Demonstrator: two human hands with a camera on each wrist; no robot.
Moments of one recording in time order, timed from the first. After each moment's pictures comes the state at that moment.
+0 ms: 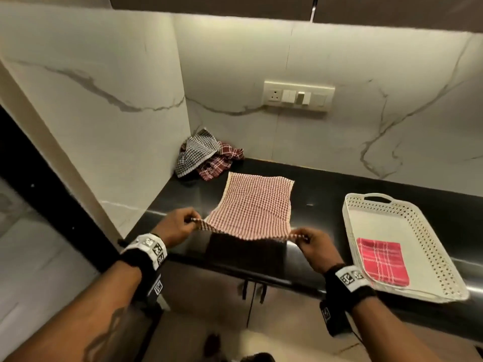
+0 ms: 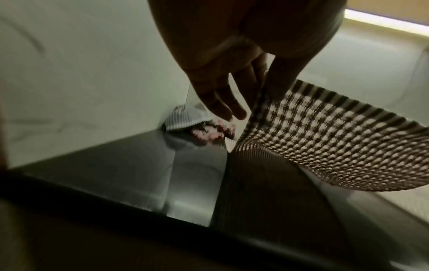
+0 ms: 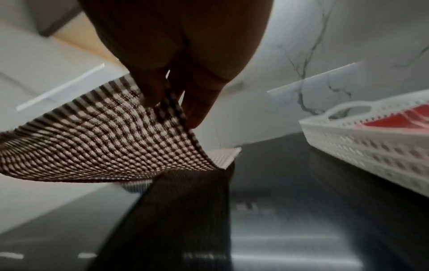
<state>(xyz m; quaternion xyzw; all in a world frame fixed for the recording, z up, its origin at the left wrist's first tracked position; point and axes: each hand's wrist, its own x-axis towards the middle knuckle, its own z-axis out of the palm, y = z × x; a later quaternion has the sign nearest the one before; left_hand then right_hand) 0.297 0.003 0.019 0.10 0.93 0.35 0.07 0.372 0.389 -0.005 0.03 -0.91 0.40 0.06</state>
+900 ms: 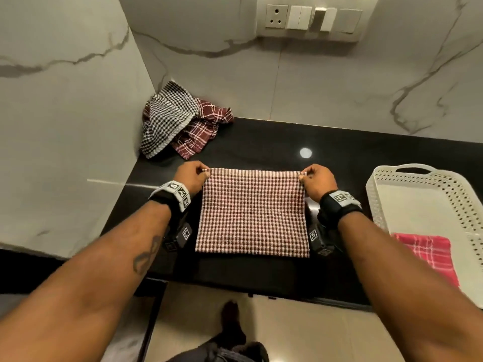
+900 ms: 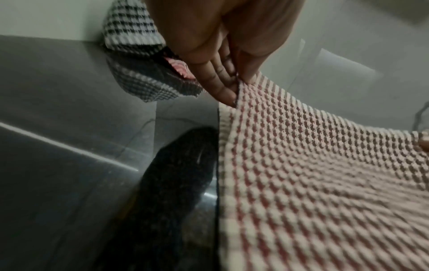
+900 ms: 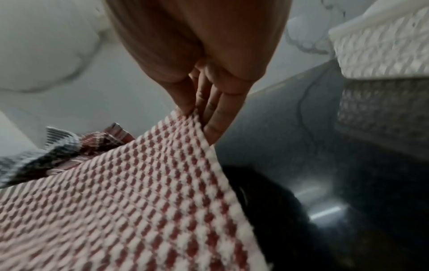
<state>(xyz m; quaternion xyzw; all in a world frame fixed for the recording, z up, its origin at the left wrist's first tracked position) 0.073 0.075 -0.063 0.01 0.94 0.34 0.08 0.145 0.421 -0.066 -0.23 -0.89 0.39 -0.01</state>
